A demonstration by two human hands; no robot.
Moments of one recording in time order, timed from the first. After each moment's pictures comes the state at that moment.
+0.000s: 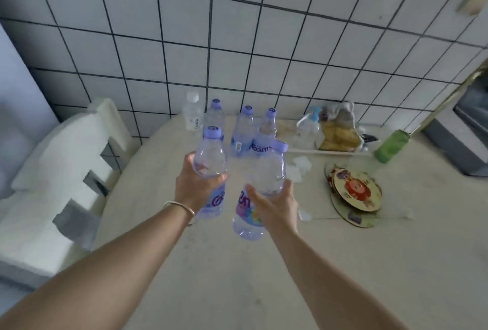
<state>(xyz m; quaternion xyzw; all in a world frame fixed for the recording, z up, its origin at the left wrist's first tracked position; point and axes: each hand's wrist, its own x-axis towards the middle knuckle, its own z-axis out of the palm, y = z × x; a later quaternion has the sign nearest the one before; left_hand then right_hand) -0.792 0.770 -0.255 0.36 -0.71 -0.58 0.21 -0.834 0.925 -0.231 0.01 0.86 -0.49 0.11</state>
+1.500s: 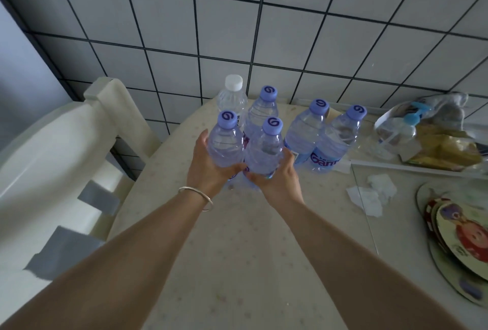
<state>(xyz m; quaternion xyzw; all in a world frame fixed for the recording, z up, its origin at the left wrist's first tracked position) -0.886 0.644 -0.345 0.34 -0.75 -0.53 0.22 -0.961 0.774 -0.335 -0.16 0.86 -0.46 0.17</state>
